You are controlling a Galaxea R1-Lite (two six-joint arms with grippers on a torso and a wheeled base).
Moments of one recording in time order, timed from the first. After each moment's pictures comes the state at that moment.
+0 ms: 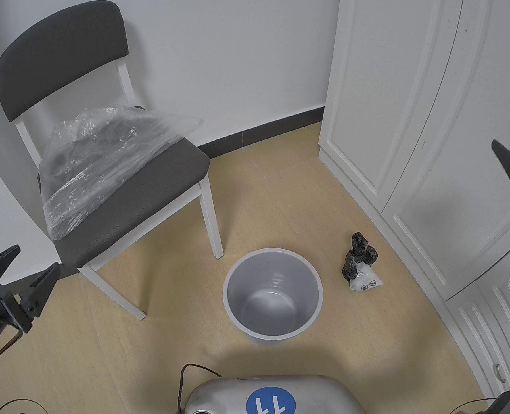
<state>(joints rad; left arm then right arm) -0.04 0.80 -0.26 -0.48 -0.18 -0.01 0.26 1.03 -0.55 -0.71 -0.23 0.10</state>
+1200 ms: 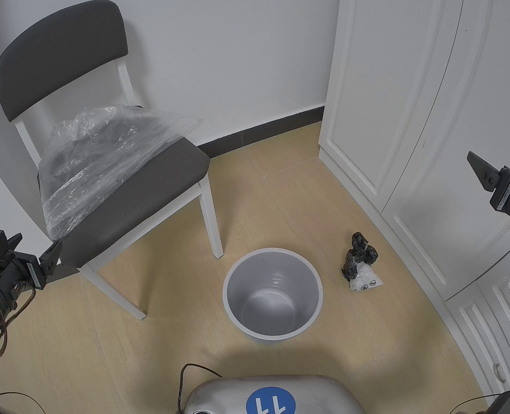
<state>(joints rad) 0.20 1.33 -0.17 -1.04 -0.13 0.09 0.32 1.17 -0.56 -0.73 -0.38 0.12</state>
